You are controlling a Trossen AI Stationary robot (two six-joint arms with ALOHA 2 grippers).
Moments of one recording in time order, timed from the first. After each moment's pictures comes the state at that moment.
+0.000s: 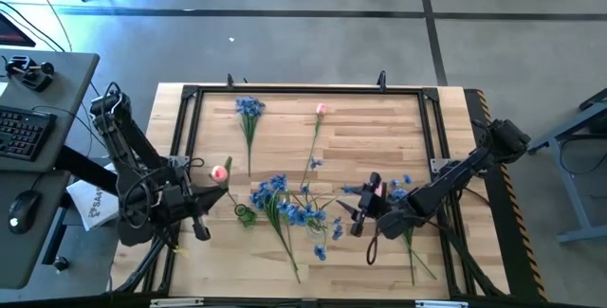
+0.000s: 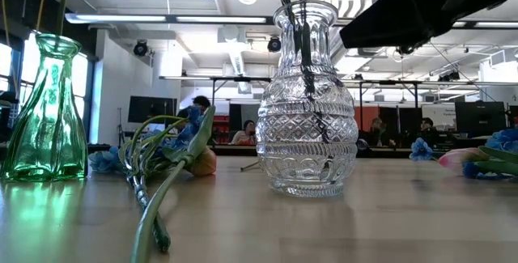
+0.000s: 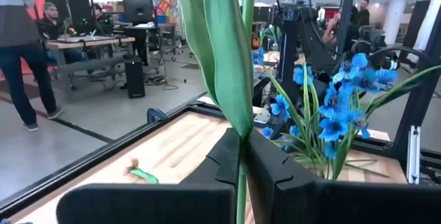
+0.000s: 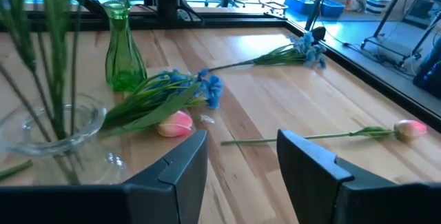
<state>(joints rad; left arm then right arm) -1.09 1.07 0.77 0.05 -1.57 -0.30 0.60 1.49 0.67 0.28 0.95 0.33</state>
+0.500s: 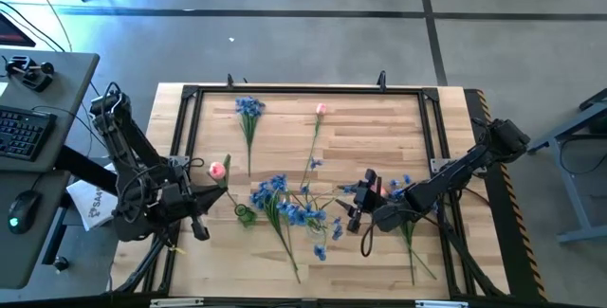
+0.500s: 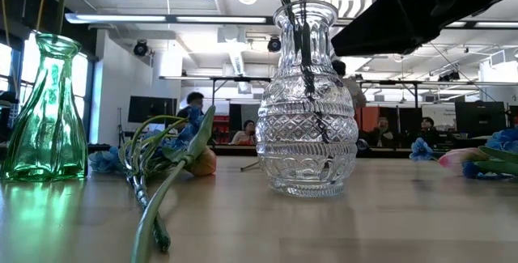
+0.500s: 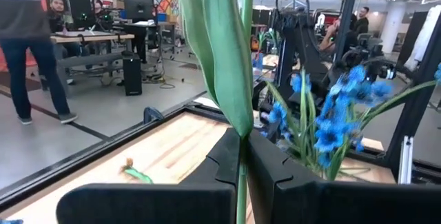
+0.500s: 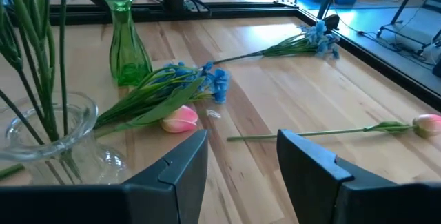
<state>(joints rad) -1.09 1.06 0.76 0.13 -1.57 -0.26 0.56 1.49 0.67 0.28 0.85 0.33</state>
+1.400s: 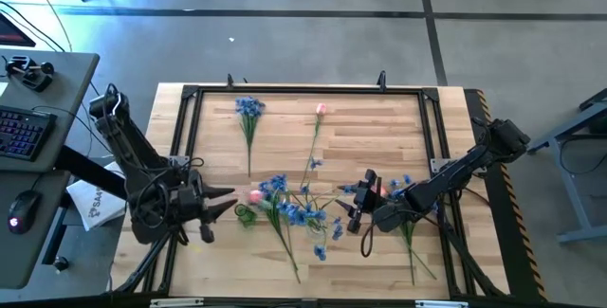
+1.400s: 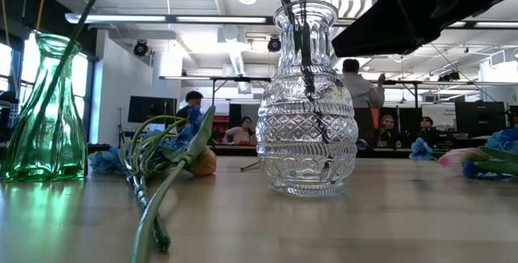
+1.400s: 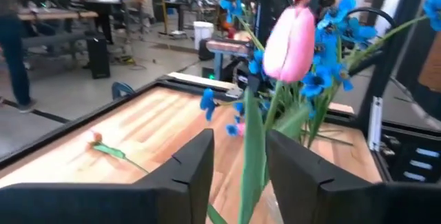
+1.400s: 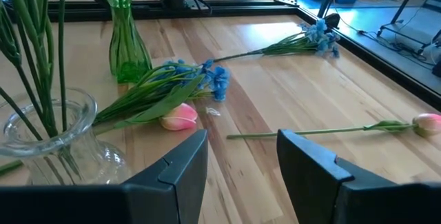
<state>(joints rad) -1.05 1.04 0.65 0.03 -1.37 -0.45 0.56 1.49 0.67 0.27 0.85 0.34</state>
